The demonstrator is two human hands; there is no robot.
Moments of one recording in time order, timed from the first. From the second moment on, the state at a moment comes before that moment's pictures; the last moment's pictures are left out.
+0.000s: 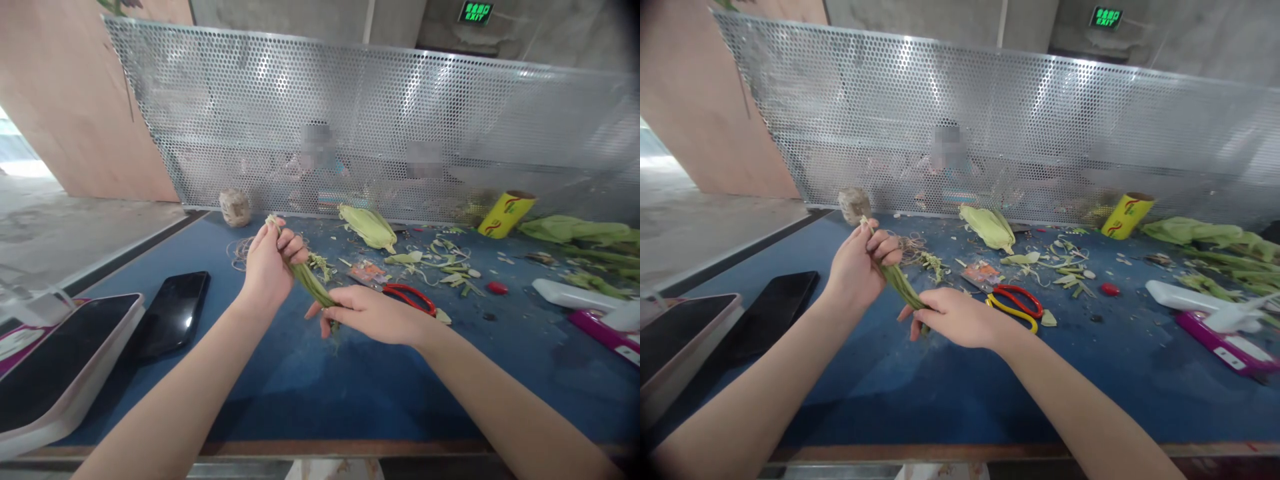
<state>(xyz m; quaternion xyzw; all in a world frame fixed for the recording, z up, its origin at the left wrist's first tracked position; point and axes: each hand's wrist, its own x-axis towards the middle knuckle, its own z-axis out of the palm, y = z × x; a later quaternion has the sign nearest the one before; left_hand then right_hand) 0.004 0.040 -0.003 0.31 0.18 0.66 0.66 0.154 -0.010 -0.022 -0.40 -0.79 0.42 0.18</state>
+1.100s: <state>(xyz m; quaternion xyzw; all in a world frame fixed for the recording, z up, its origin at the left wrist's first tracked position) 0.048 0.017 -0.024 0.43 0.08 0.41 0.80 0.156 -0.011 -0.041 -0.28 -0.57 0.60 0.49</state>
